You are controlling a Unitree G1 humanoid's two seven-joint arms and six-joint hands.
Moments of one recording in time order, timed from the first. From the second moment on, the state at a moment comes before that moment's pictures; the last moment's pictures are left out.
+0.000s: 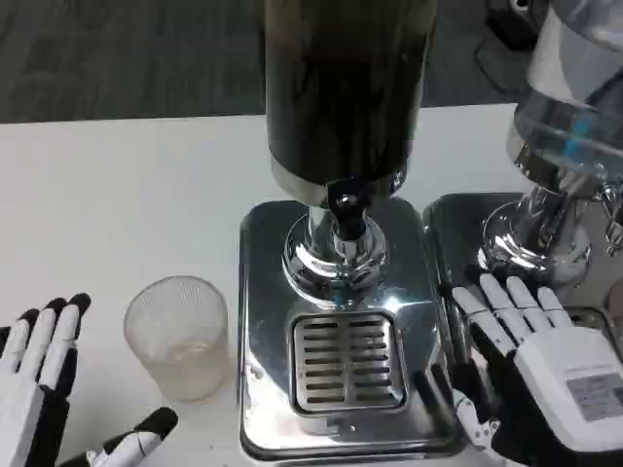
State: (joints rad) left arm 0.62 0.45 0.07 -0.18 0.83 -0.20 0.35; right arm 0.43 -0.43 0.23 -0.24 -0.99 -0.13 -0.31
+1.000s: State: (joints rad) left arm 0.42 0.43 0.06 0.13 0.48 -0.57 0.34; right arm 0.39 -0.41 0.24 -0.23 -0.97 -0.11 -0.27
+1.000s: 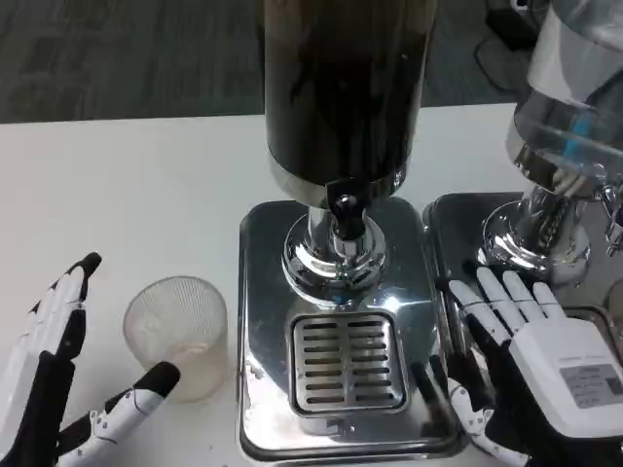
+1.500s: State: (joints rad) left arm 0.38 0.44 0.10 0.30 0.47 -0.71 0.34; right arm 0.40 -0.35 0.29 -0.23 -1.01 -0.05 -0.27
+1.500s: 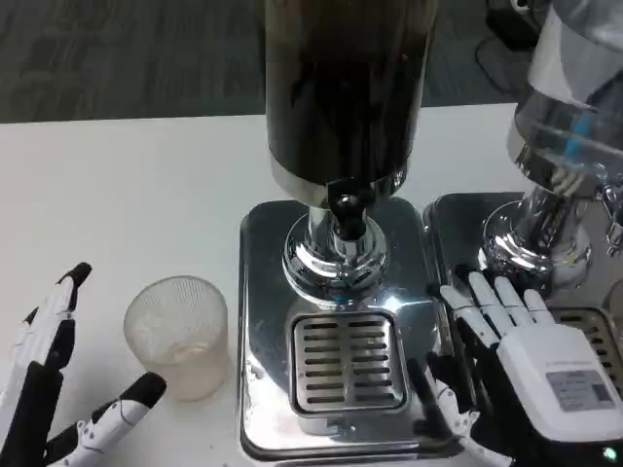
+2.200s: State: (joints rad) left arm 0.19 0.47 0.06 0.65 0.46 -0.83 0.34; right arm 0.40 -0.28 0.37 -0.20 -1.07 0.02 -0.32
